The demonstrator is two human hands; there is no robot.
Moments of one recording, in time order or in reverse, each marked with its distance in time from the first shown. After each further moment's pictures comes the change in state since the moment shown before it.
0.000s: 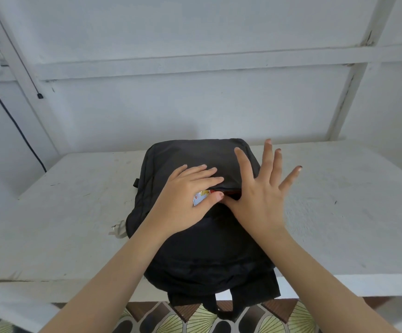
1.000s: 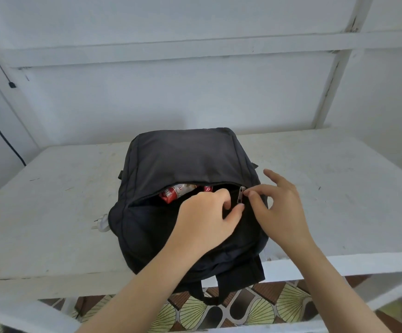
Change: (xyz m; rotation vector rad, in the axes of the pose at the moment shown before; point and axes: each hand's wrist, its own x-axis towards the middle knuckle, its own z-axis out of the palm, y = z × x) left_hand -0.013 0.081 0.030 0.039 -0.088 -0.194; right_hand -0.038 0.054 -0.019 0.536 -0.142 0.202
